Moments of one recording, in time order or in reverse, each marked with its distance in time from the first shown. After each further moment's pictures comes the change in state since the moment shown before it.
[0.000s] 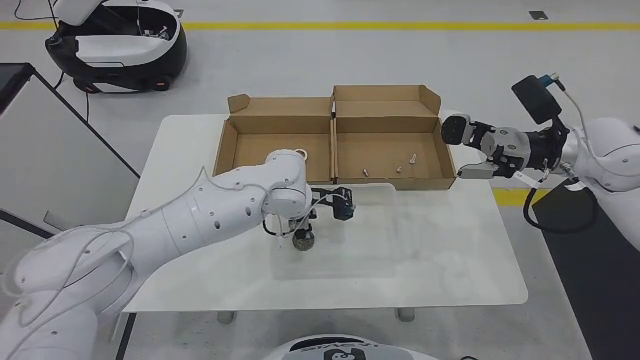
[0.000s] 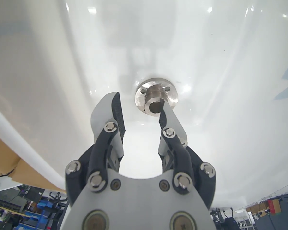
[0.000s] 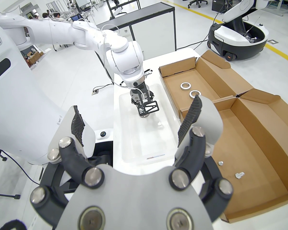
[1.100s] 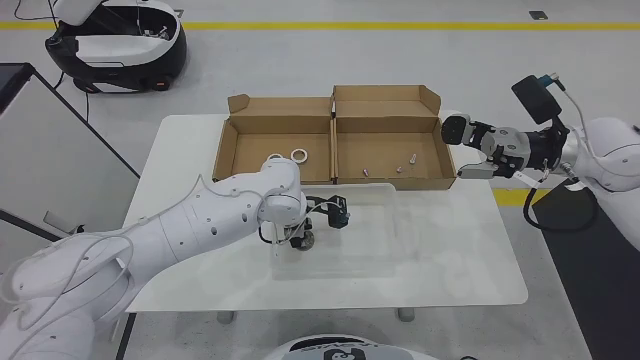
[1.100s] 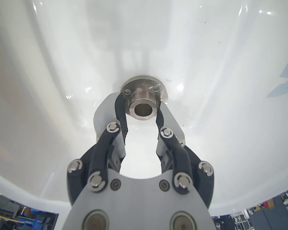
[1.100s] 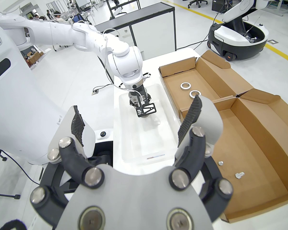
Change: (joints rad) left arm 0.045 0.028 0.000 0.001 0.000 -0.006 0.006; right arm 0.000 0.000 0.000 0.000 0.000 0.000 0.000
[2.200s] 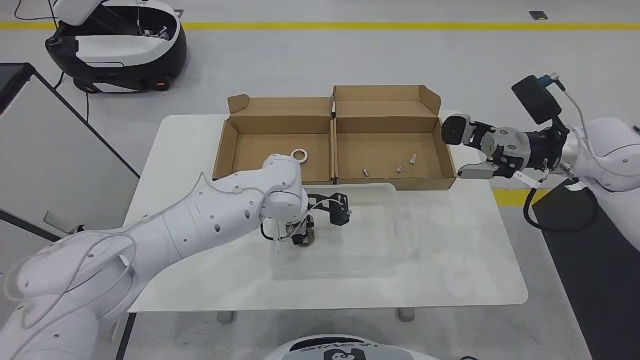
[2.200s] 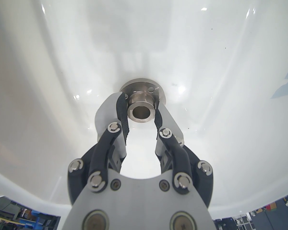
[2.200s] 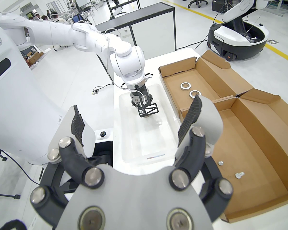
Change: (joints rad) left arm -0.005 -0.019 0.000 0.038 0.004 -0.023 0.023; right arm 0.000 0.000 0.000 0.000 0.000 0.000 0.000
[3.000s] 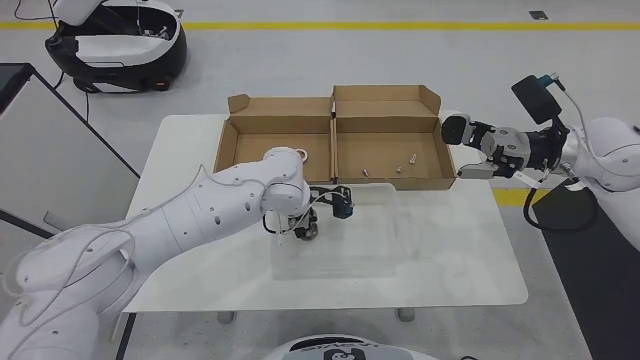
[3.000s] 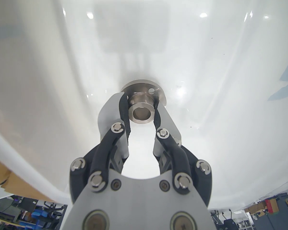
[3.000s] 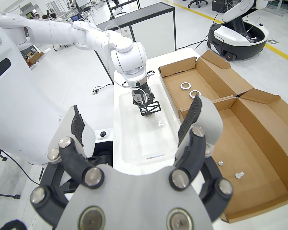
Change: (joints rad) left arm -0.054 -0.007 0.000 -0.008 -0.044 -0.001 0.001; right arm 0.000 0.000 0.000 0.000 0.000 0.000 0.000
